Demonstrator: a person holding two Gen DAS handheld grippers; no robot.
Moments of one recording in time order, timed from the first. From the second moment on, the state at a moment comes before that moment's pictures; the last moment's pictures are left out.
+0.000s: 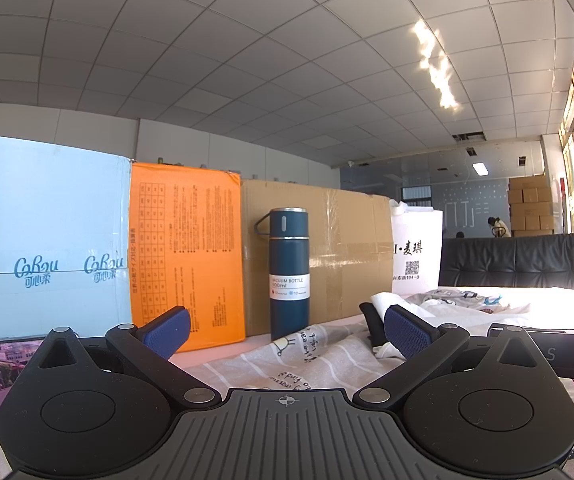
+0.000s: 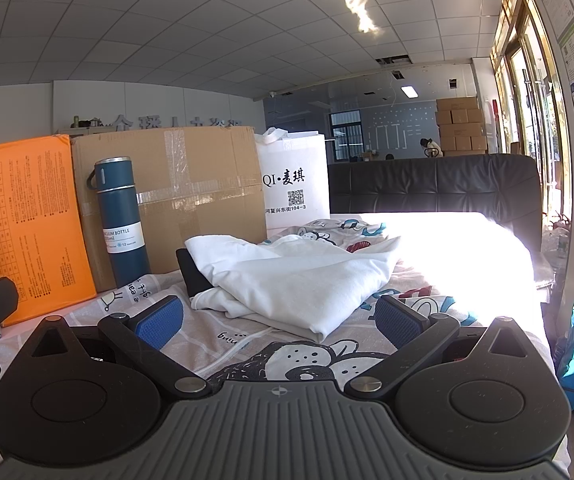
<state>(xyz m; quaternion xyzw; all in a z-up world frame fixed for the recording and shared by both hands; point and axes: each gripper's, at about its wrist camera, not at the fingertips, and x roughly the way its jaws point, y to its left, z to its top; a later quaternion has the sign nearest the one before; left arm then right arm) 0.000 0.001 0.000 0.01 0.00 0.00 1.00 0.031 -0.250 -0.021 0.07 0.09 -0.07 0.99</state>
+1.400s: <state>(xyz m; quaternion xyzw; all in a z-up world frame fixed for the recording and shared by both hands) -0.084 -0.005 0.038 0.04 -0.11 0.10 0.99 -0.001 -0.256 -0.017 0.13 -0.04 -0.03 0.99</state>
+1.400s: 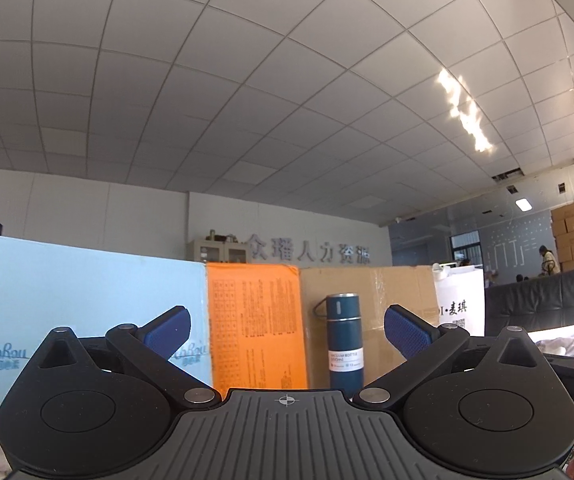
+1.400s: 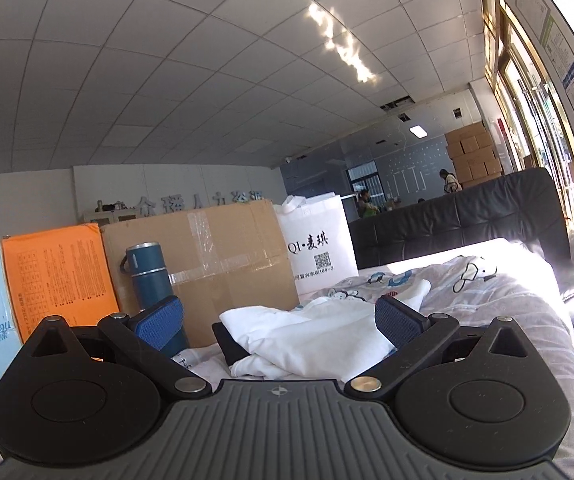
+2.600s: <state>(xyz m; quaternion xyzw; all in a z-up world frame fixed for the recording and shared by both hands) -0.350 0.084 0.102 0.04 -0.23 0.42 0.88 -0.220 -0.091 0.045 0.06 0.08 0.57 0.82</state>
